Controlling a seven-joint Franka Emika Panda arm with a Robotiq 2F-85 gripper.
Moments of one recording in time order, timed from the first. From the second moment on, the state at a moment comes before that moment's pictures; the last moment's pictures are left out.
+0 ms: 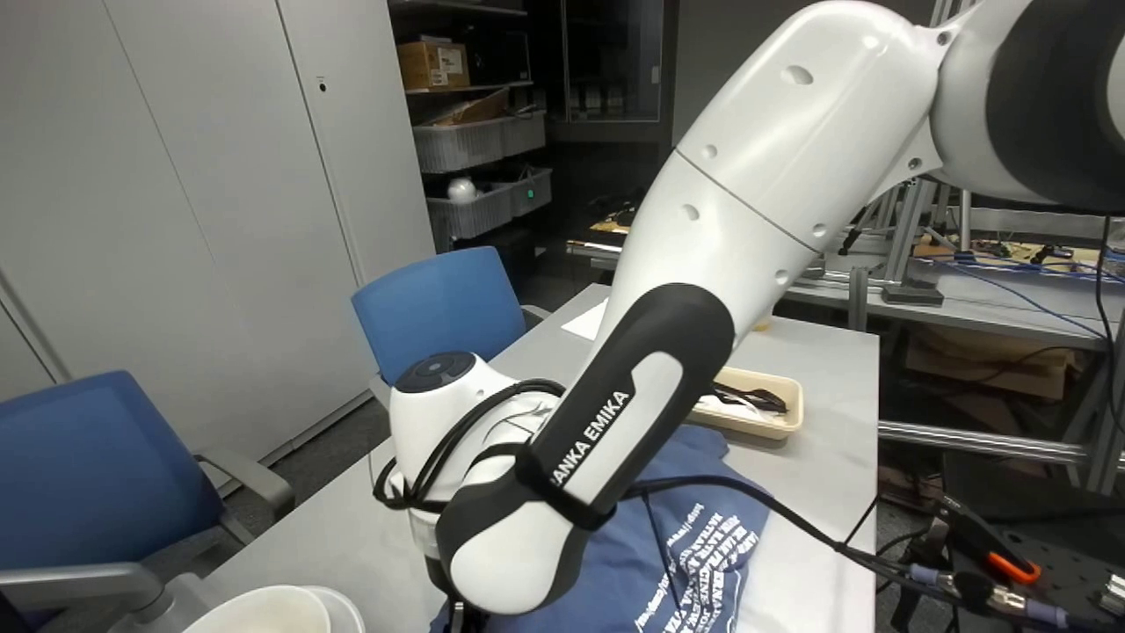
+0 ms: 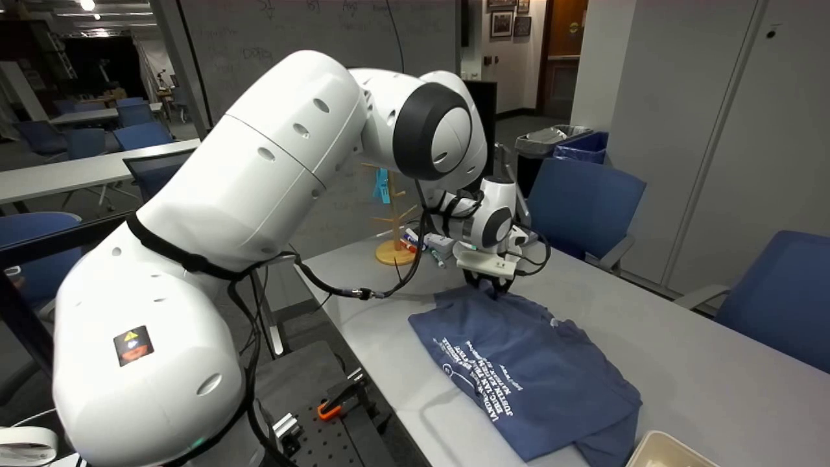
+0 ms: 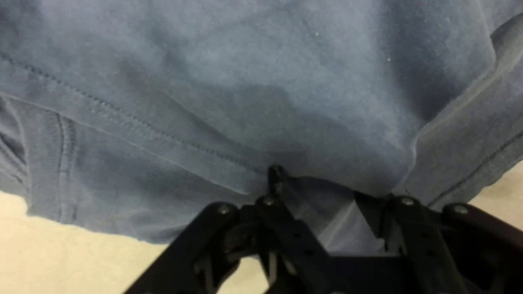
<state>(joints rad) 0.18 0.92 0.16 -1.62 -0.15 2.56 -0.17</state>
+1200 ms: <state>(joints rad) 0.13 0.74 0.21 -1.71 -0.12 2.59 -0.21</state>
